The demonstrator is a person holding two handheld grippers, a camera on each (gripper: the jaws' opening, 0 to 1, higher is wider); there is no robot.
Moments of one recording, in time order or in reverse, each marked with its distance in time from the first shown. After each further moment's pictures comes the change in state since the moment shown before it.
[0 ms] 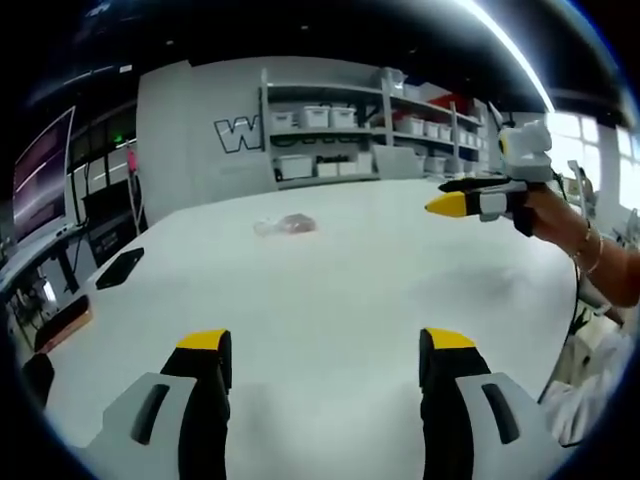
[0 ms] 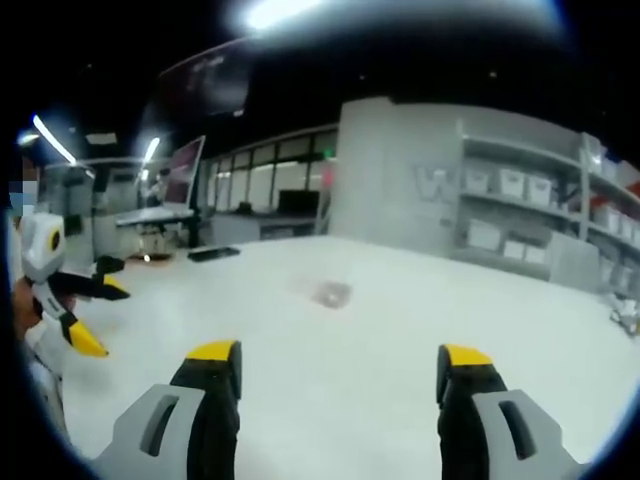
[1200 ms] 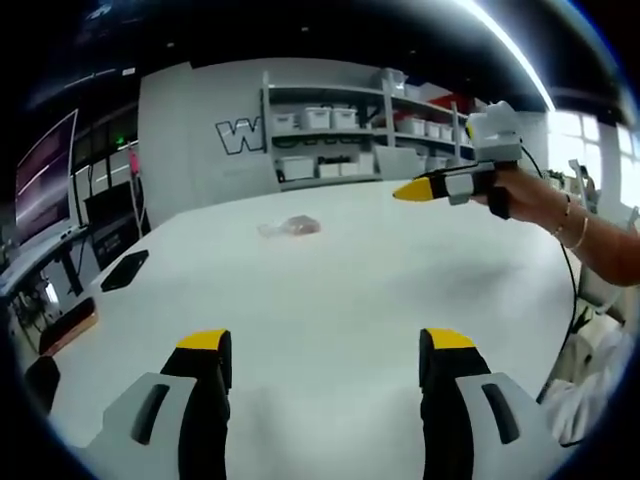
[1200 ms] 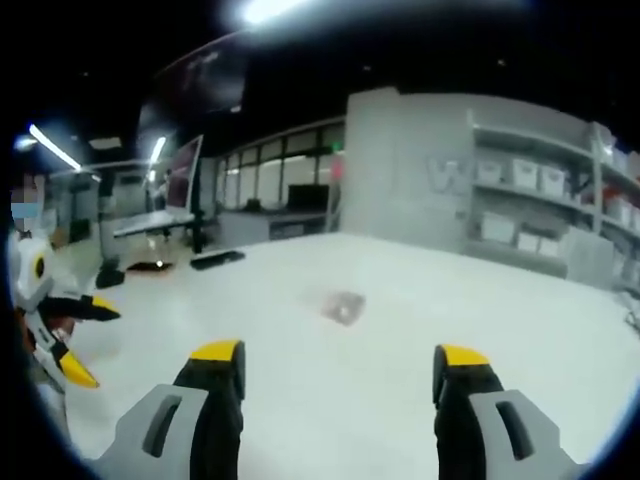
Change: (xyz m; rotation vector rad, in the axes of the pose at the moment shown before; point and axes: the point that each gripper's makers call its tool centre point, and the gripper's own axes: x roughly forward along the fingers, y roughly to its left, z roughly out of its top) left arm -0.006 0.006 0.003 0.007 -0.004 0.011; right arm 0.039 0.006 0.018 0.031 0.036 0.052
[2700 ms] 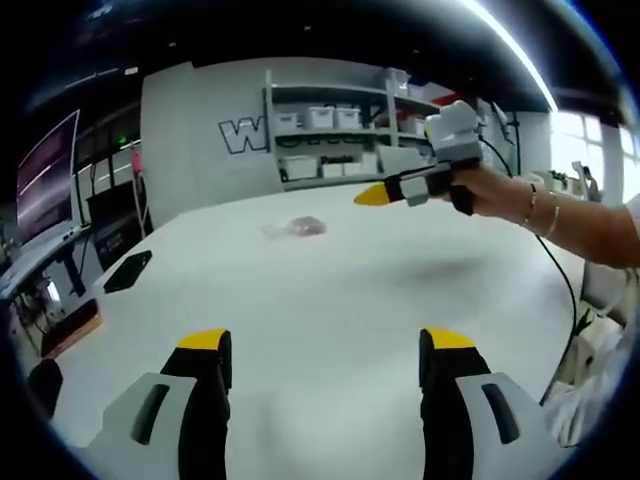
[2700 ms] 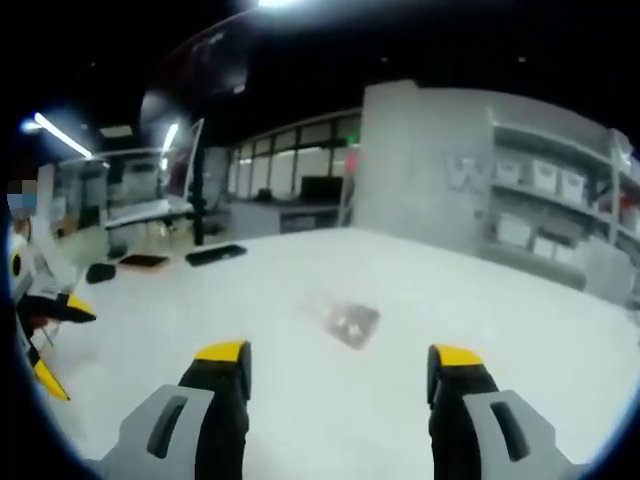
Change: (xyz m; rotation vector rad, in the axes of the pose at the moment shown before) left arm 0.003 0.006 0.003 -0.005 0.006 0.010; right arm 0.075 -0.004 0.016 -0.043 0.029 0.053
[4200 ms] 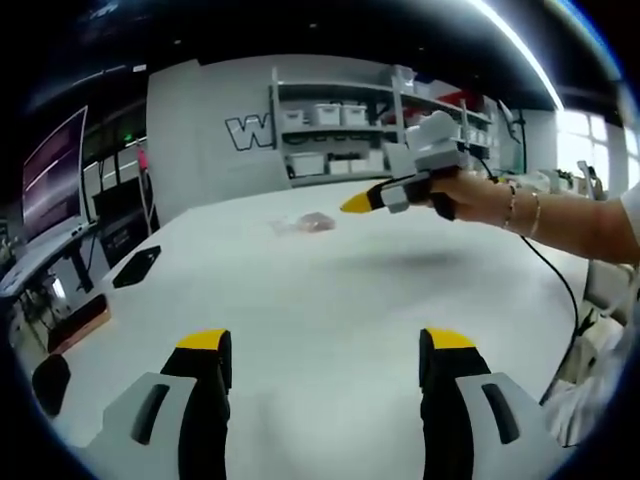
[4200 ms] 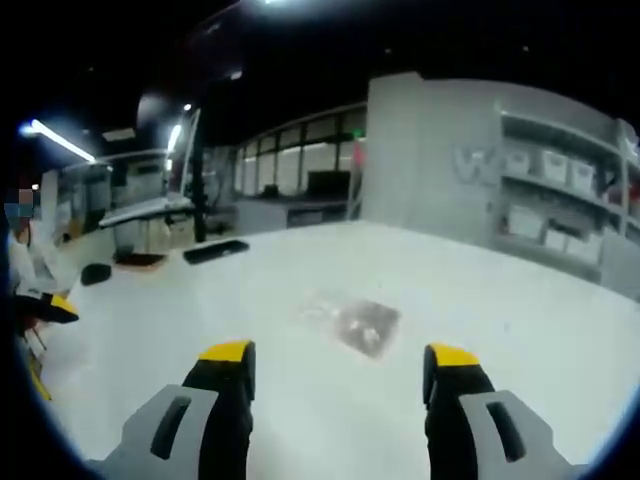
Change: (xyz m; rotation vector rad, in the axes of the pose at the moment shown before) left arm -0.006 0.012 -0.005 -0.005 0.011 0.029; right arm 0.041 0.012 -0.012 0.018 0.022 0.040
